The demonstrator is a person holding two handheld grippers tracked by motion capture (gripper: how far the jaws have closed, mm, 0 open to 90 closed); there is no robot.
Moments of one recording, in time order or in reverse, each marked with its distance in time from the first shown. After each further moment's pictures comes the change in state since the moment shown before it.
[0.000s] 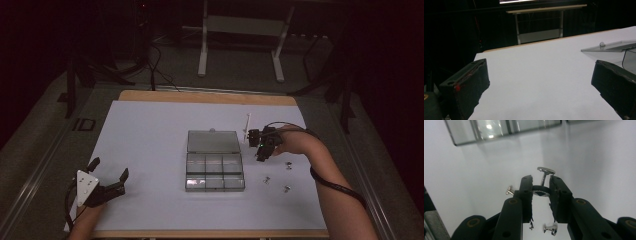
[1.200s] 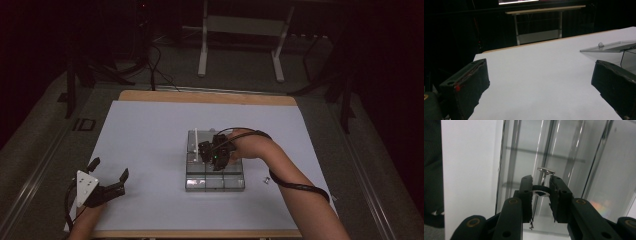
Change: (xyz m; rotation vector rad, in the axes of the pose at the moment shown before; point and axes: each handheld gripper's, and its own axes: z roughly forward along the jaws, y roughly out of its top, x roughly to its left) left arm 0.000 0.000 -0.001 -0.009 -0.007 0.002; right arm 0.063 0.127 -0.011 -0.054 -0.027 -0.338
